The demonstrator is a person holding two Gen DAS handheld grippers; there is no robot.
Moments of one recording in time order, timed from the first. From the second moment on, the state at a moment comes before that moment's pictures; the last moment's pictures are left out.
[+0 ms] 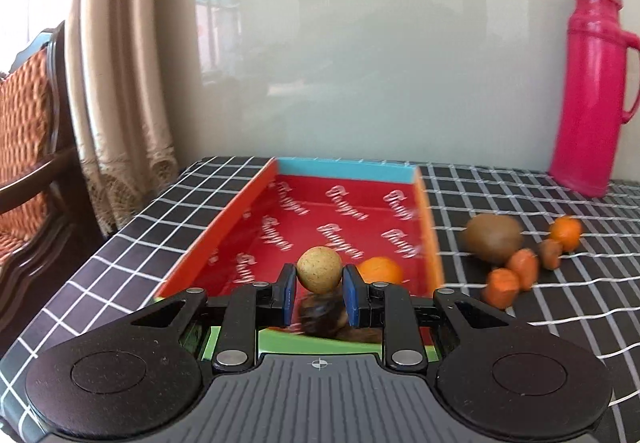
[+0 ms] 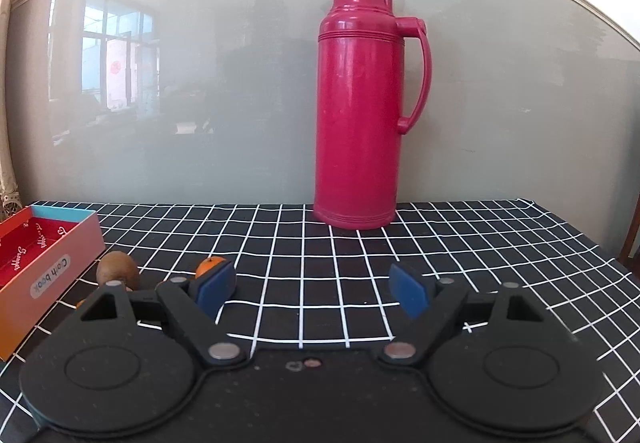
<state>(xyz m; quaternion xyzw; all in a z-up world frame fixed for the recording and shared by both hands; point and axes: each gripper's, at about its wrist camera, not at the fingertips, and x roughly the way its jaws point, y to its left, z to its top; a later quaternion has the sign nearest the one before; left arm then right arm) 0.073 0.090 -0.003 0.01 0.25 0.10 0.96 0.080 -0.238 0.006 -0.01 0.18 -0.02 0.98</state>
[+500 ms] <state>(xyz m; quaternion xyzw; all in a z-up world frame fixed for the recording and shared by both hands) 0.061 0.100 0.001 0.02 0.20 0.14 0.97 0.081 -0.224 0.005 -0.02 0.18 -0.01 0.98</state>
